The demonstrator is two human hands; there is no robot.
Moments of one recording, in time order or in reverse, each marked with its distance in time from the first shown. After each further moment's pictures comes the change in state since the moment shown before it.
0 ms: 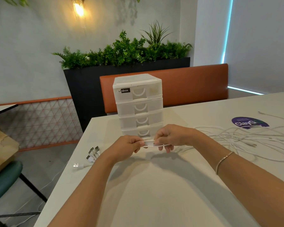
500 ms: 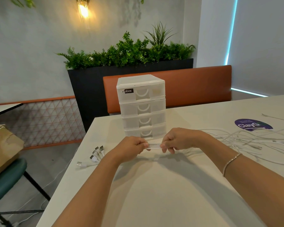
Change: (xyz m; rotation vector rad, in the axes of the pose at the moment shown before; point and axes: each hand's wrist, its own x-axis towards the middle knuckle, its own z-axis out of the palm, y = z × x) left_hand -0.002 0.007 0.003 0.082 -0.014 -0.008; right_hand -0.006 0.004 -0.002 -0.155 -0.031 0.081
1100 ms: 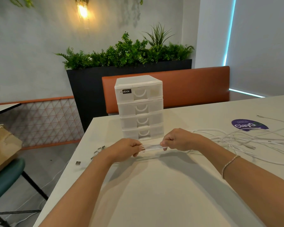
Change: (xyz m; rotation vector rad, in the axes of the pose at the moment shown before) left_hand -0.003 -0.003 -0.009 0.190 -0.122 -0.034; right_hand -0.004 0.010 0.005 -0.075 0.150 -0.011
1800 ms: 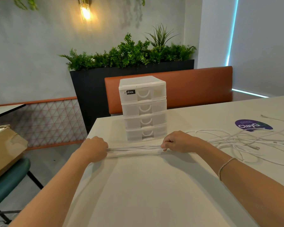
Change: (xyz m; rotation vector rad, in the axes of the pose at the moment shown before) left_hand -0.015 -0.070 -0.037 0.814 -0.008 -0.302; right_hand 0.012 0.001 0.014 -0.041 0.005 -0.024
